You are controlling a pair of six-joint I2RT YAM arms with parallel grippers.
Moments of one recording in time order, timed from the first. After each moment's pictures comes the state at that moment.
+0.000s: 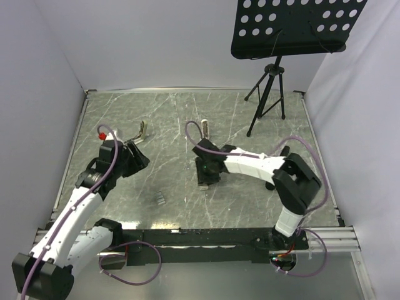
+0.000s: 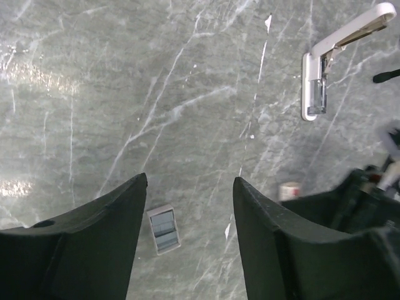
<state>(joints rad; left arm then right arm) -0.28 0.86 0.72 -0.54 -0.03 -0.70 0.82 1.69 1.10 -0.60 0.01 0.68</state>
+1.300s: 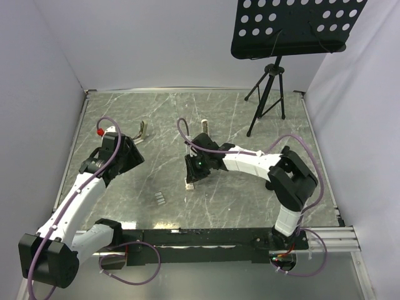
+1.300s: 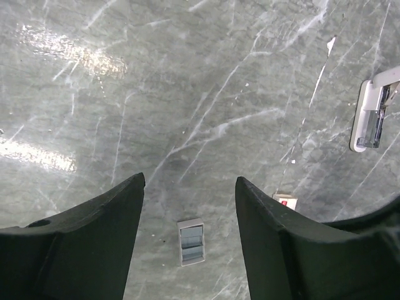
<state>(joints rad) -0.24 0.99 0.80 -0.61 -0.13 -0.69 0.81 1.75 1.14 -0.37 -0.30 0.49</state>
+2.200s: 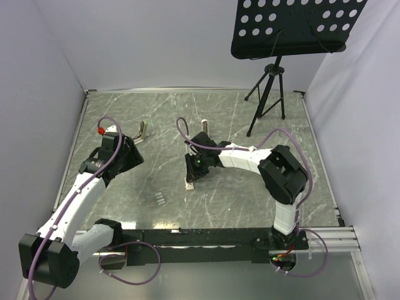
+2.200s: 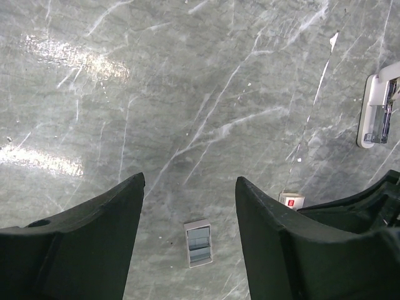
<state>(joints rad) -0.23 0.99 0.80 -0.60 -0.12 -0.64 0.78 1.86 1.18 -0.35 -0.33 0.49</state>
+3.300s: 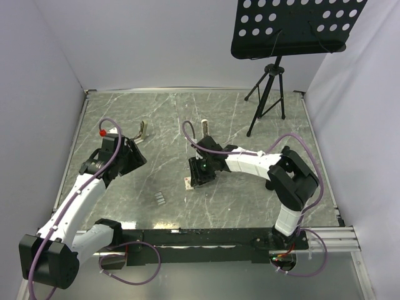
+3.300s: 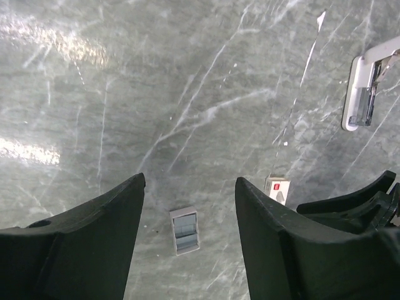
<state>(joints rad) -0.23 0.99 0.79 -0.61 -0.05 -0.68 0.78 1.75 1.08 -0.39 -0.27 0.51</state>
